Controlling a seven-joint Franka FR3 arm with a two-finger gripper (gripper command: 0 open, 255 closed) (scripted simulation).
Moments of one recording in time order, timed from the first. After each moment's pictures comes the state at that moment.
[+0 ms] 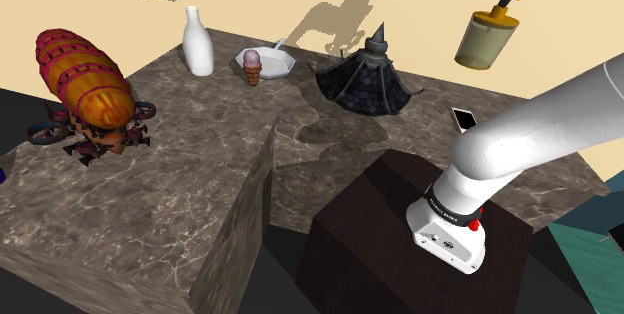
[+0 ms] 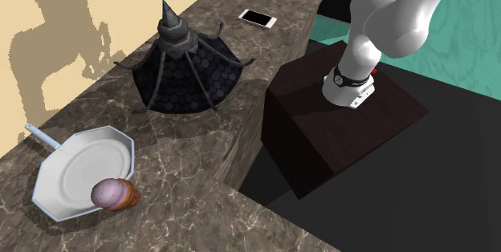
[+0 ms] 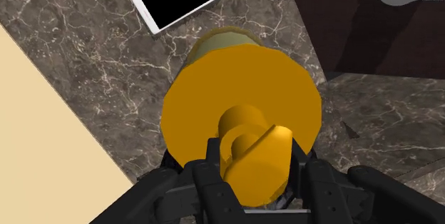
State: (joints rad) arm -0.32 -0.41 -0.67 -1.77 -0.13 1.50 -1.05
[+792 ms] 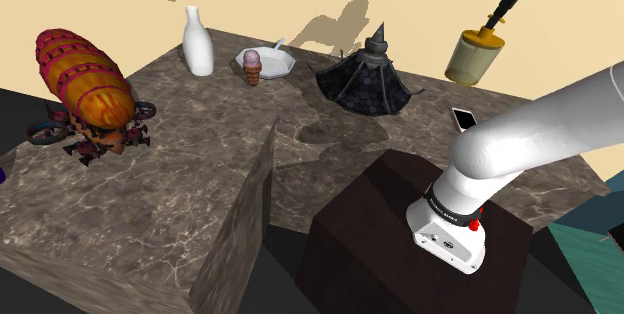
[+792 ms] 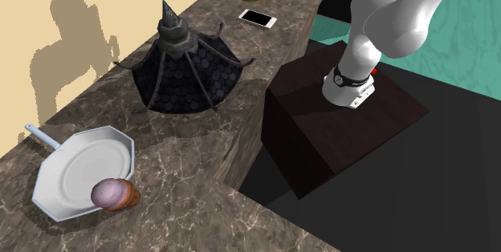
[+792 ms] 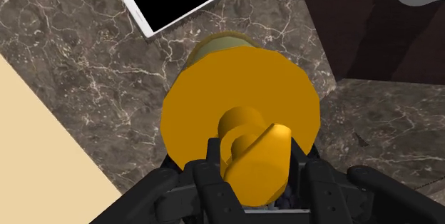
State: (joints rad) arm -0.34 -0.46 -0.67 -1.96 -0.16 1.65 -1.04
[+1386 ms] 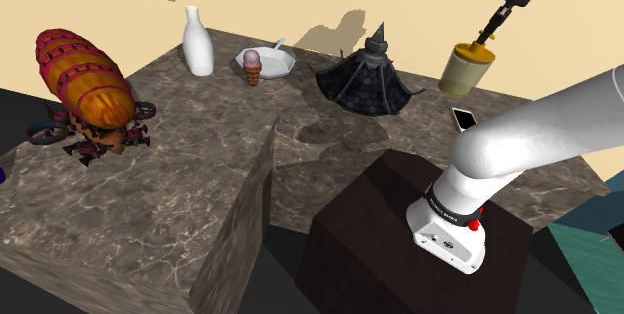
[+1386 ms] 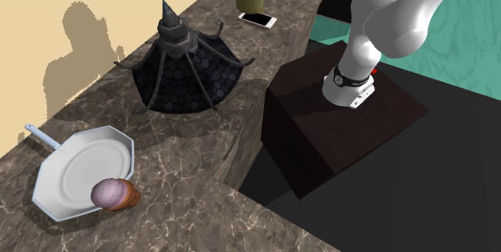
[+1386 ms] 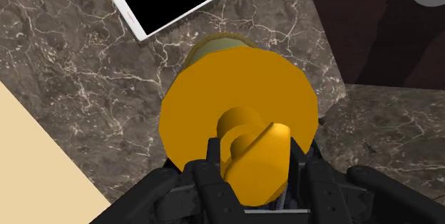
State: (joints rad) arm -0.35 -0.48 -0.68 -2.10 -0.18 1.76 -1.04
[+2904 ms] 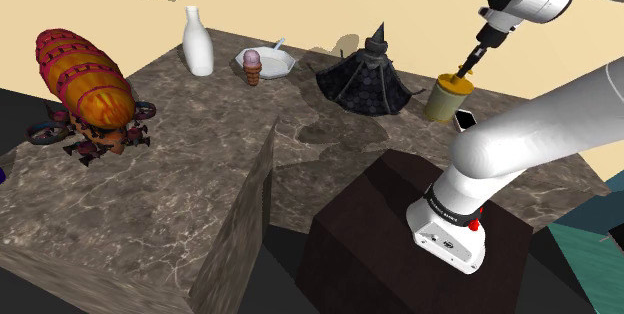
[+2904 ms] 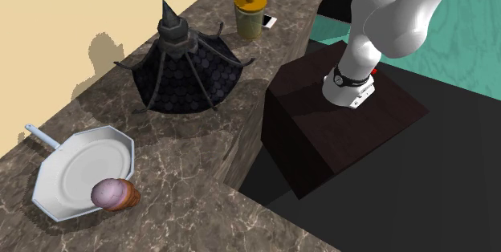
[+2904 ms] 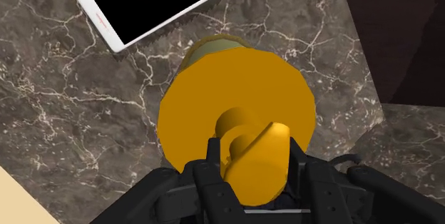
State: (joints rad) arm -0.36 -0.43 -0.77 -2.36 -0.19 2.08 -1.08
